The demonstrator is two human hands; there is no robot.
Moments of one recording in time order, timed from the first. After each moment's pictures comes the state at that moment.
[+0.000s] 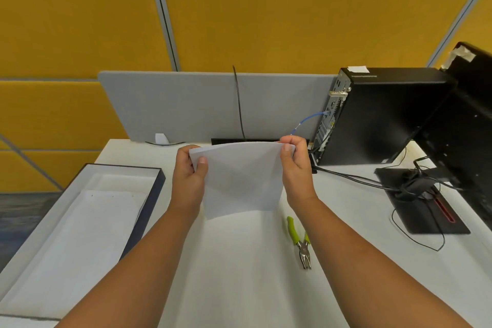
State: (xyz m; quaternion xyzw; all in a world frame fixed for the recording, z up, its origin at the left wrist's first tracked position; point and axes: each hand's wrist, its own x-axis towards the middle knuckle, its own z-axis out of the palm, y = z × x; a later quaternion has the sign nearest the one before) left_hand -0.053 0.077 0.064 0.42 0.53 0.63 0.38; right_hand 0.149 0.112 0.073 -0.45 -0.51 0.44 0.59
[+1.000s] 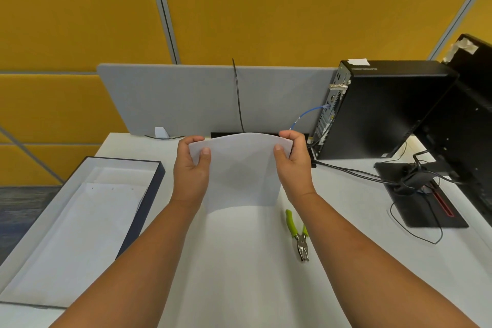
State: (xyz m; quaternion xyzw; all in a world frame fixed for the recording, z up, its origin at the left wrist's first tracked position) left_hand -0.043 0.074 0.070 0.44 0.59 0.60 0.31; right_hand 0.152 0.110 0.071 -0.51 -0.55 0.37 0.55
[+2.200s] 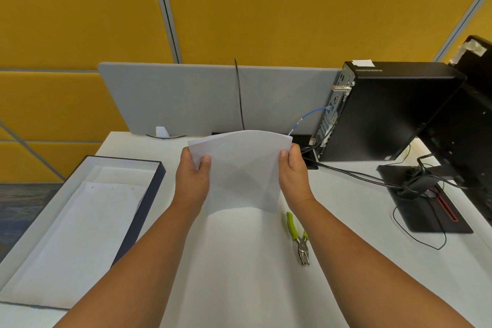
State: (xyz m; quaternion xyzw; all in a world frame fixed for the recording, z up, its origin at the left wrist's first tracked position) left_hand -0.044 0.079 0.057 0.42 0.64 0.56 0.33; right_hand 0.152 0.117 0.049 -0.54 -0.54 0.41 0.49
